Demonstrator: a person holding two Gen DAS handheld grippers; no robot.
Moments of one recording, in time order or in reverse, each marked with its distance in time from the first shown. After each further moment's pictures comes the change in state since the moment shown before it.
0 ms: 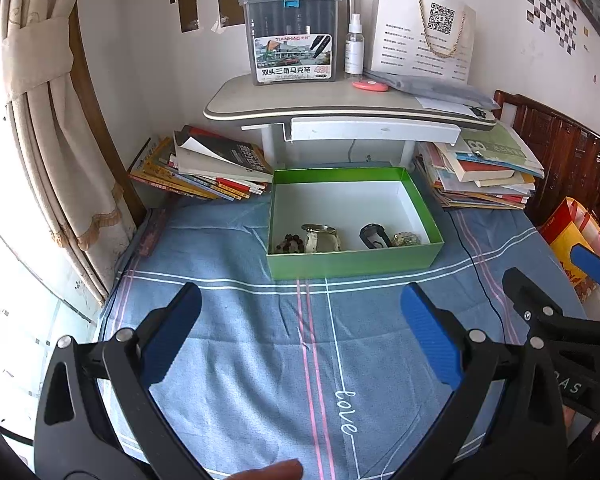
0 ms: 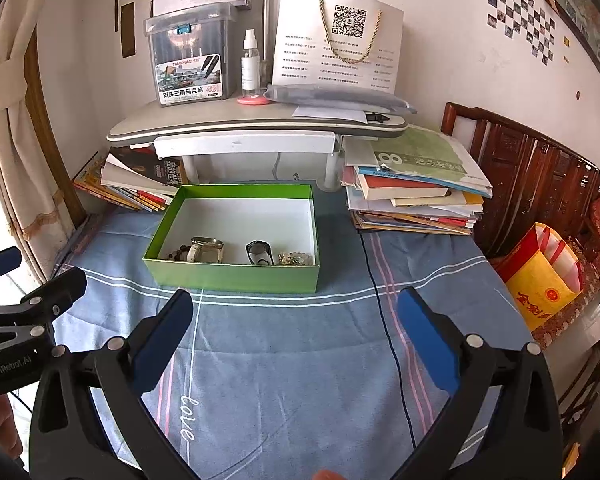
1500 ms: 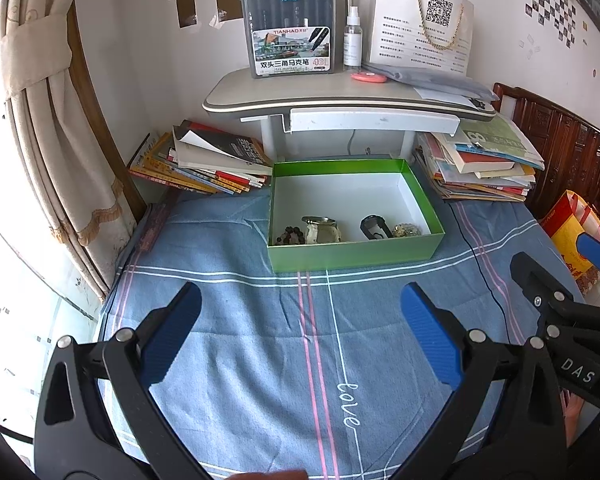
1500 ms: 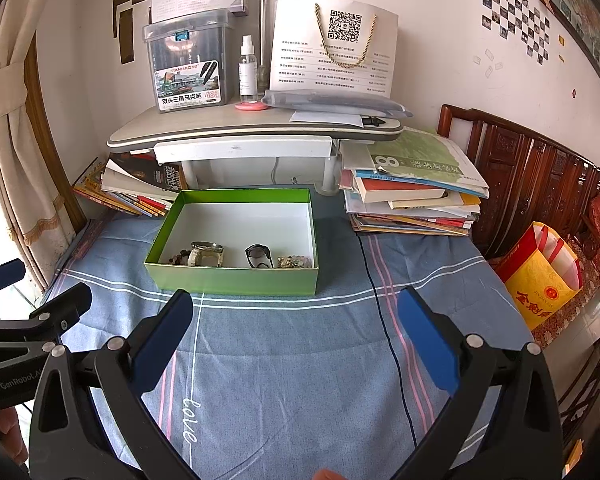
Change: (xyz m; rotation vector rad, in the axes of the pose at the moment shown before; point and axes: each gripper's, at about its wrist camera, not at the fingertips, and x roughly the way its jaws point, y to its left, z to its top) left arm 0.001 0.002 -0.007 0.017 0.012 -0.002; right arm -0.005 0.001 0.001 0.013 -0.018 -0.008
